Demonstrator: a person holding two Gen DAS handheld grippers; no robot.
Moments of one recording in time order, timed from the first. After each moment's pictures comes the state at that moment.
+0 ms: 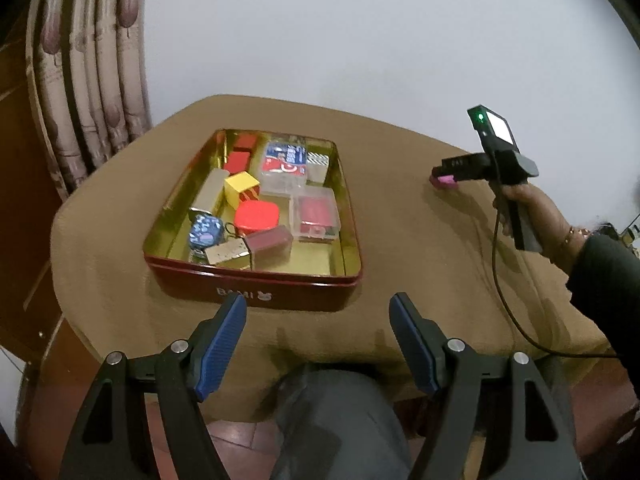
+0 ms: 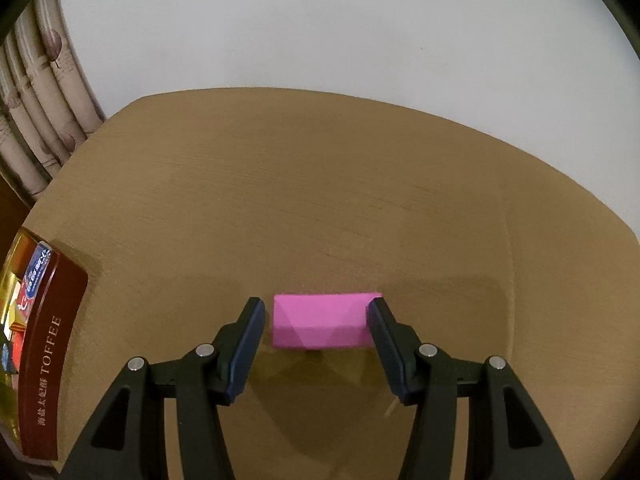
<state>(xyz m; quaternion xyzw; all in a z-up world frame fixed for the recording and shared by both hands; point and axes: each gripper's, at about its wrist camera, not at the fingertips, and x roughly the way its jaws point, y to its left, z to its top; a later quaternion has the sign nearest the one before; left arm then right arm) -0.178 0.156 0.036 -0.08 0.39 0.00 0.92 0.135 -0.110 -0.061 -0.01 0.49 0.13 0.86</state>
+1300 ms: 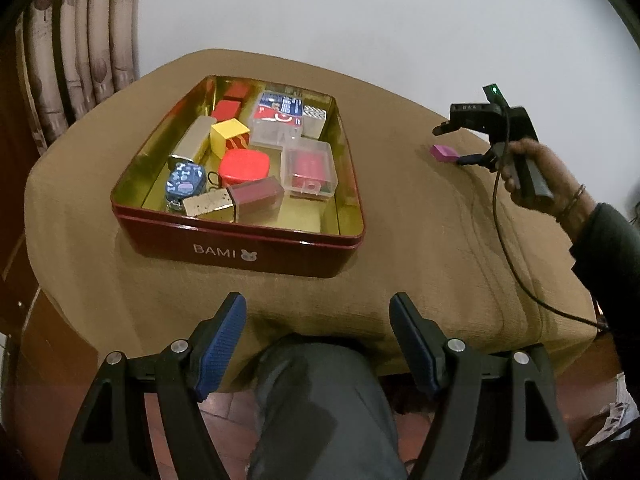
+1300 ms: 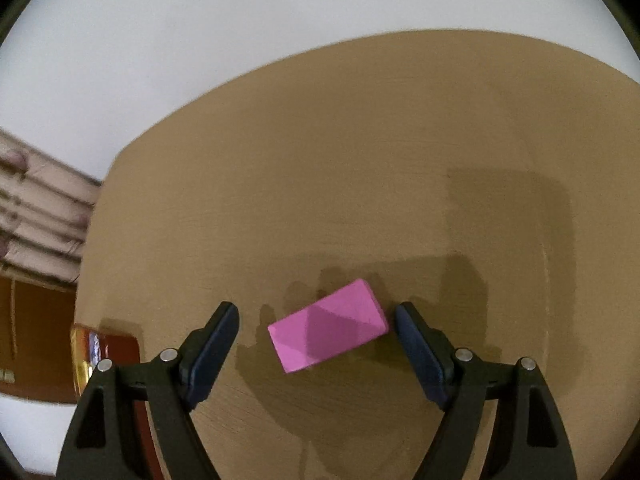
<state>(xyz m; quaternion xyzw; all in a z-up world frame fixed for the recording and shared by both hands) -0.164 0.162 0.005 -0.12 0.45 -0.02 0.88 0.159 -0.149 -0.074 0.19 0.60 0.11 0.77</state>
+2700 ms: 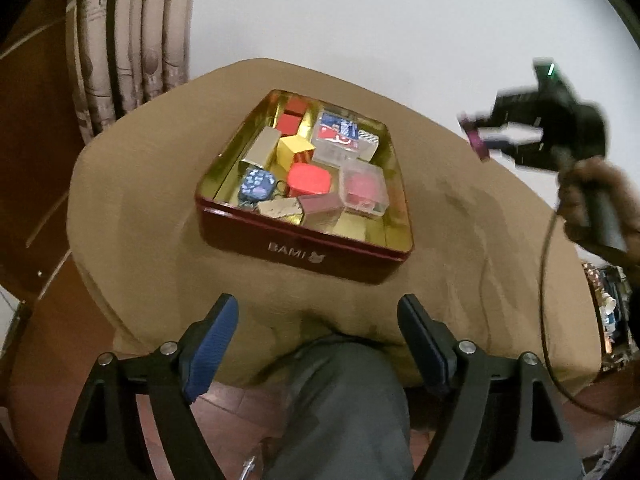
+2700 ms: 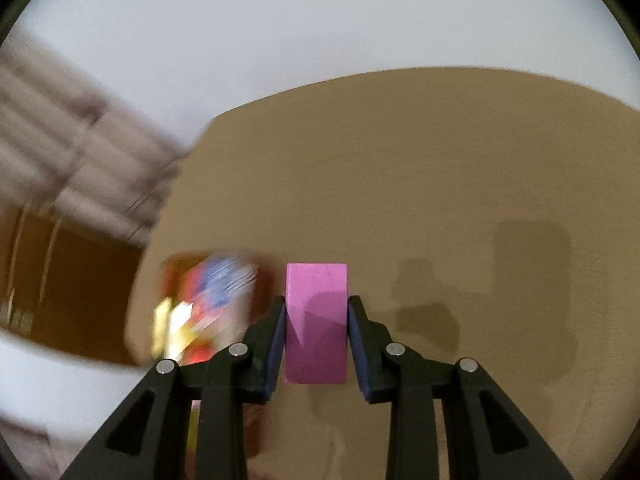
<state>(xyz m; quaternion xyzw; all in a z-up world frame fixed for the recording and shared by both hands) -0.191 0.195 0.026 -0.15 0.43 0.05 0.89 0.012 -0.042 0.046 0.16 0.54 0.26 0.78</state>
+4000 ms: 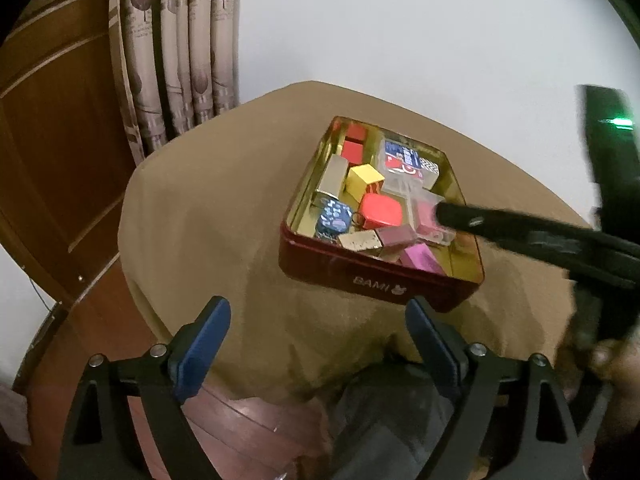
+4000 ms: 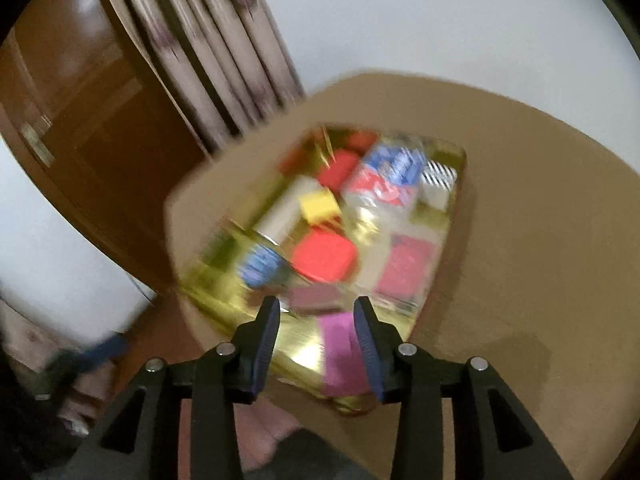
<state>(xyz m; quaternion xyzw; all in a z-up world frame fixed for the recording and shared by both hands) -0.198 0.220 0.030 -0.11 0.40 0.14 0.90 -0.087 0.091 0.014 0.02 0.44 0.37 0.82</state>
